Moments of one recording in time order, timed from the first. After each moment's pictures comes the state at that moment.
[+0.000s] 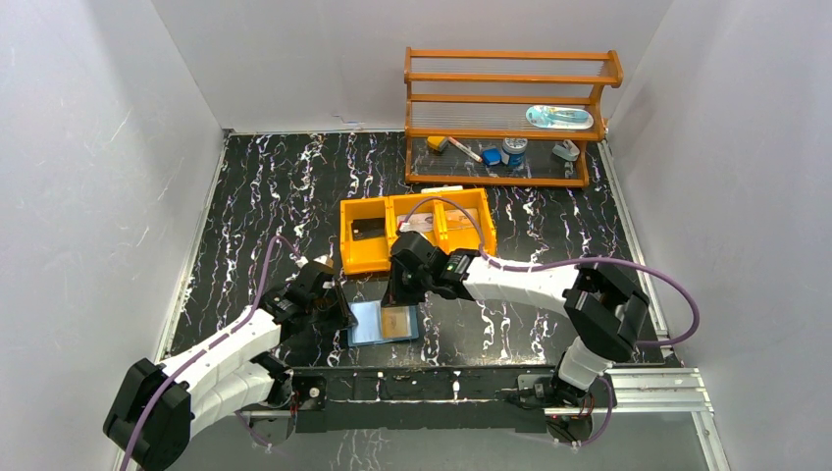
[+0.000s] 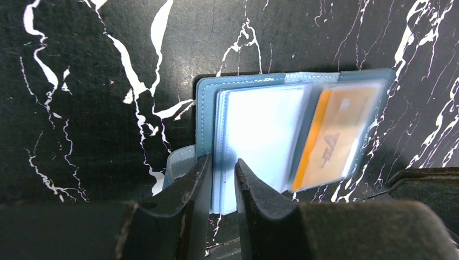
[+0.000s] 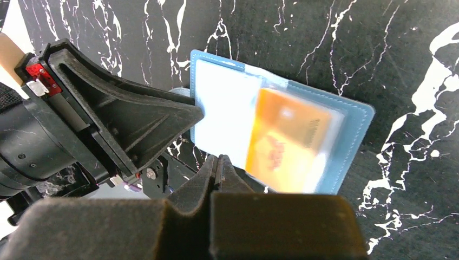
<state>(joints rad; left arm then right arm) -0.58 0.94 0.38 -0.46 0.06 -0.83 1.08 1.63 1.05 -0.27 -0.09 0.98</state>
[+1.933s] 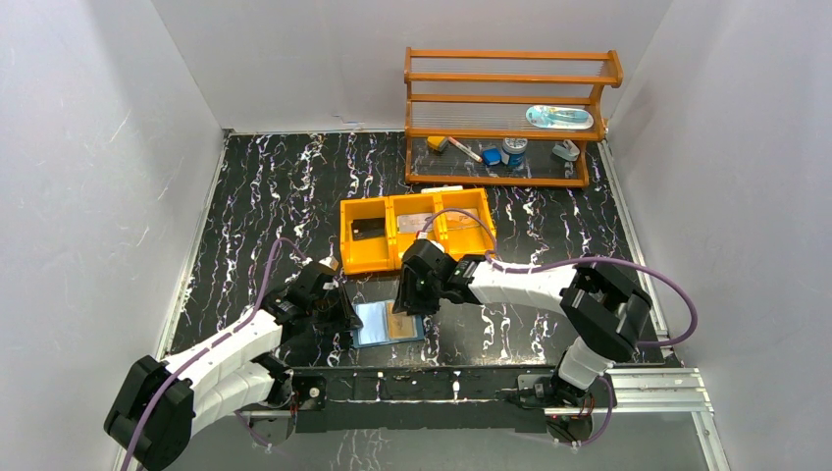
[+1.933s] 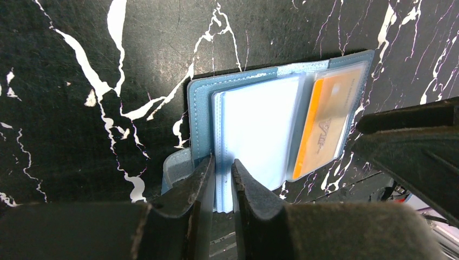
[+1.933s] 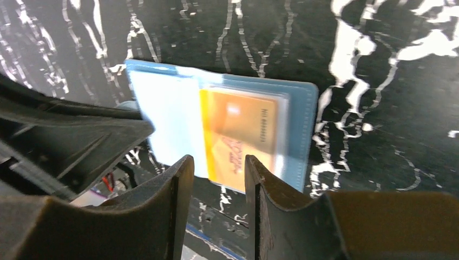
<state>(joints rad) -0.58 0.96 0.36 -0.39 0.15 -0.82 1.05 1.62 0.94 -0.26 -0.08 1.04</state>
